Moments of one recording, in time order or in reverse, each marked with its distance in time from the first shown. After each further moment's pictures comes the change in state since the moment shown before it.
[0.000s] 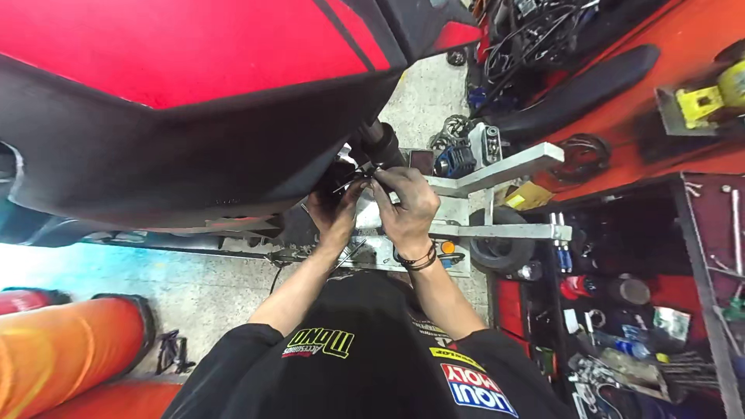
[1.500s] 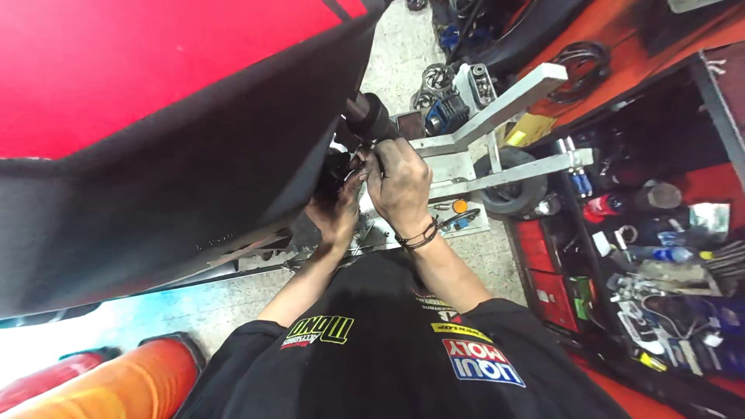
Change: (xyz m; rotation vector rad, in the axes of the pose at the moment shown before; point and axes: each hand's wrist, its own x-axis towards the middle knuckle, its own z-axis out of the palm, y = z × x) left_hand 0.006 0.006 -0.016 -0.006 -0.143 -0.078; right_hand 0.000 -0.026 0.025 -0.474 -0.013 0.216
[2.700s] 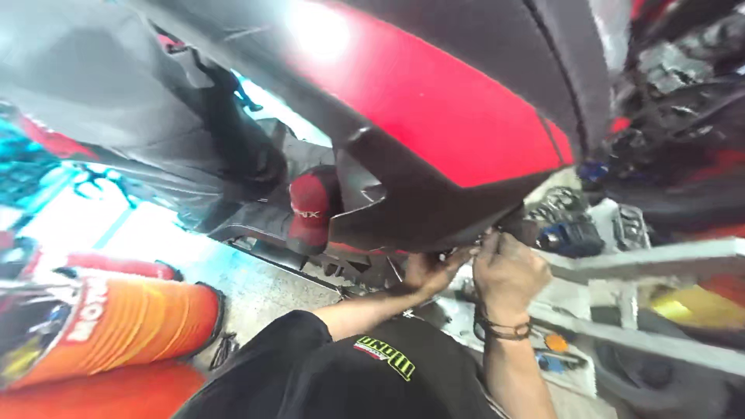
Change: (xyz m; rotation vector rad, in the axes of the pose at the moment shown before) left_hand 0.000 0.016 -0.011 0.191 -0.109 -0.157; right_hand 0.008 -0.016 -0.011 -0.163 -0.111 0.022
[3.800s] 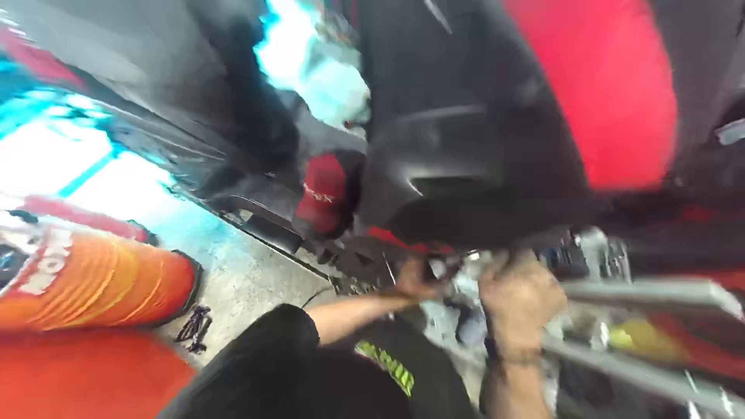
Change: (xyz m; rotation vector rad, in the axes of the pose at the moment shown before) left_hand -0.027 -0.003 -0.051 0.180 -0.128 -0.038; right_hand -0.009 -0.021 -0.021 -0.166 -0.173 -0.009
